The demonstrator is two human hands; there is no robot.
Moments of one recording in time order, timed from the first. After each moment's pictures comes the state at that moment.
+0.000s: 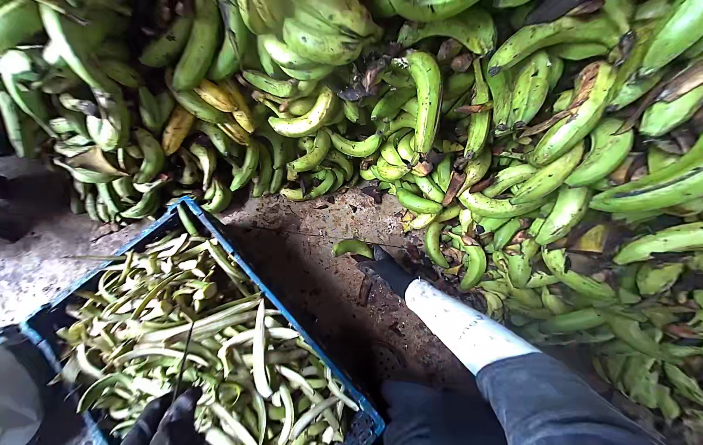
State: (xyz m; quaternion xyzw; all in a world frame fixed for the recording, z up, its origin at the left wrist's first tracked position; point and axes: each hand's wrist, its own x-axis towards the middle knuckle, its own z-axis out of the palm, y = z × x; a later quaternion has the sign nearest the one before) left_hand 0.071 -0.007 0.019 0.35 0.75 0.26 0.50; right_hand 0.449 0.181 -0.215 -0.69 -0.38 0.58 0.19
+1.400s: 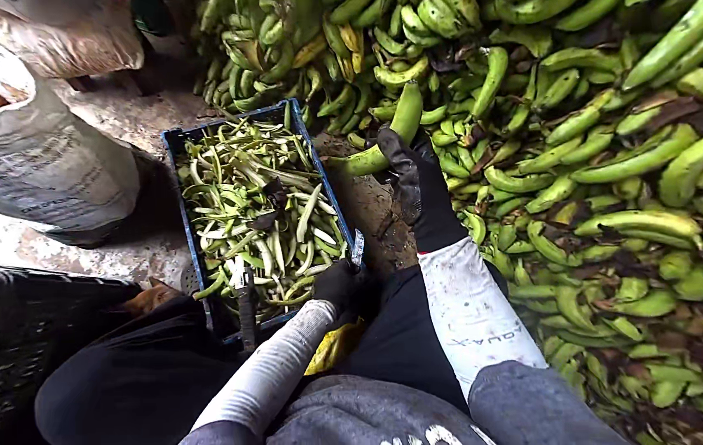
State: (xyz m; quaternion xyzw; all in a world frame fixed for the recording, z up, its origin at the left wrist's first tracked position) left_hand 0.233 -0.103 -0.070 0.52 0.70 0.03 0.50; right_hand 0.323 0.026 0.067 -0.43 -0.47 0.59 0.50
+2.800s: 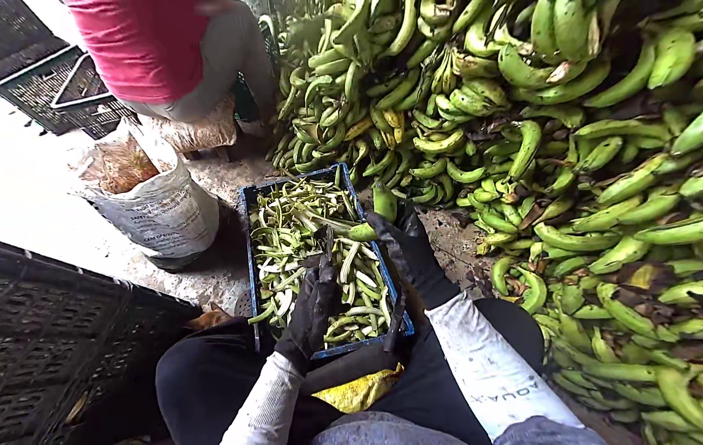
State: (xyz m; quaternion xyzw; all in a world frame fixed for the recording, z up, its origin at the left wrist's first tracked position) left_hand 0.138 -0.158 0.039 0.34 0.56 0.56 0.51; right_hand 0.284 -0.013 0.057 -0.39 -0.59 0.56 0.42
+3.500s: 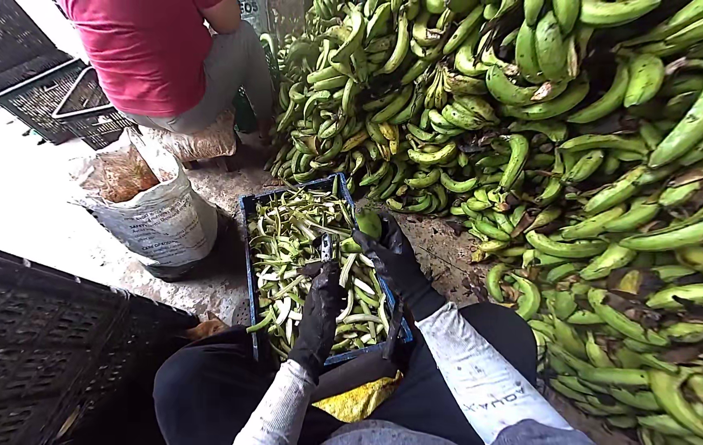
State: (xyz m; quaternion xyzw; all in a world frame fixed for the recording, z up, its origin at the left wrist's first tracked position) left_hand 0.150 -0.151 0.018 0.36 0.58 0.59 0.43; right_hand 0.270 -0.025 0.055 -0.35 -0.61 0.57 0.43
